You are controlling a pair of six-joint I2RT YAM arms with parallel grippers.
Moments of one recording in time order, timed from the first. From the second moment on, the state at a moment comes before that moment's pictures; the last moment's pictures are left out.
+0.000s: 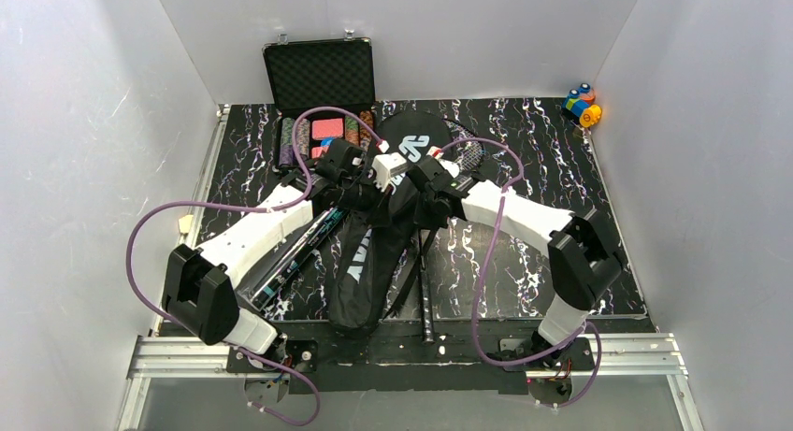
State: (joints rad) left arm -0.60 1.46 1.22 -0.63 0.51 0.14; right arm 0.80 1.68 1.28 -0.67 0.18 0.92
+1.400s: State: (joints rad) left arm -0.53 1.59 1.19 -0.64 0.59 0.26; right arm 0.38 1.69 1.52 -0.66 -0.16 0.70
